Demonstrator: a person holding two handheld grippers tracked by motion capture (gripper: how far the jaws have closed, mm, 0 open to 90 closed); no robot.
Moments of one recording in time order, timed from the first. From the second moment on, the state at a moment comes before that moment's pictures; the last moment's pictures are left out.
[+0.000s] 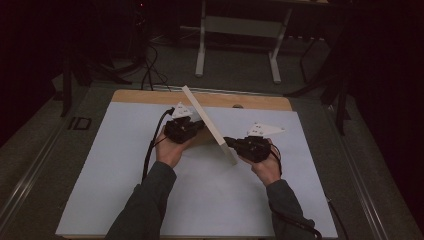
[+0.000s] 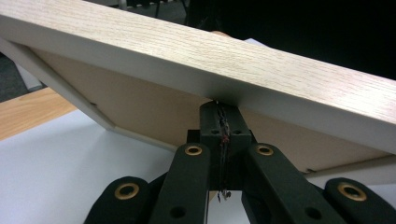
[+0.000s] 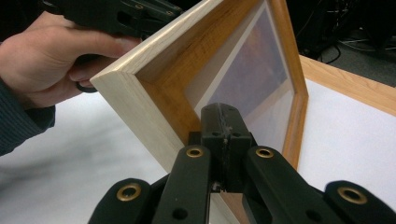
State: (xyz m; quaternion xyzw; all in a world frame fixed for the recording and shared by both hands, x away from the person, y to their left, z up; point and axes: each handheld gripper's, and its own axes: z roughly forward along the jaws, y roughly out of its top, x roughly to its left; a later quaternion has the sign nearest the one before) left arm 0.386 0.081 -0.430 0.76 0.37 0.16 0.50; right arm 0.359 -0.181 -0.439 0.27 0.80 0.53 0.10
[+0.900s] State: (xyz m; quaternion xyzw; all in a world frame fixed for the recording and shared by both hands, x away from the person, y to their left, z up) left arm 0.392 0.084 -0.433 0.76 0.37 0.16 0.51; right arm 0.355 -0.170 -0.437 0.25 0.80 0.53 0.10
